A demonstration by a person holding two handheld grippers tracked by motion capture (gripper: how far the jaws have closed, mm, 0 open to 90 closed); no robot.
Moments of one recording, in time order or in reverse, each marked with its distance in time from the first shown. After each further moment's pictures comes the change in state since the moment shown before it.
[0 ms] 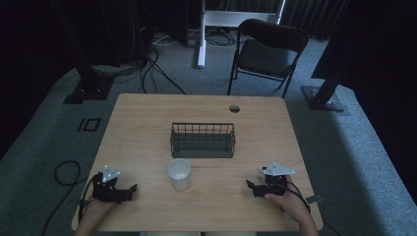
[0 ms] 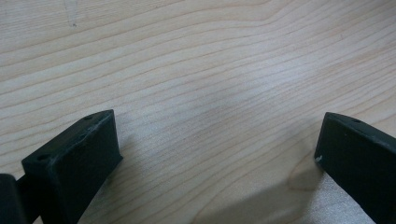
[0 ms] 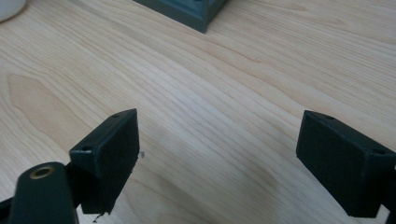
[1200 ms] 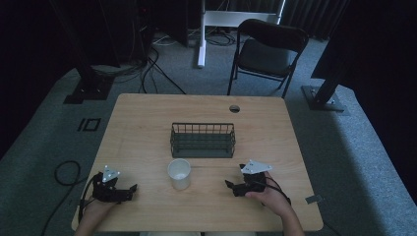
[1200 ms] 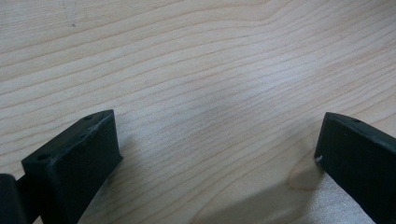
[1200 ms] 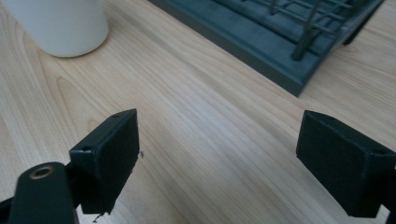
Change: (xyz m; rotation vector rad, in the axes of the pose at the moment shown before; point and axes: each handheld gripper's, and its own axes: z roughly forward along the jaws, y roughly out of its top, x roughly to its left) left arm 0.000 0.000 0.000 0.000 -0.002 0.002; right arm 0.045 0.034 0.031 -0.039 0.140 -0.110
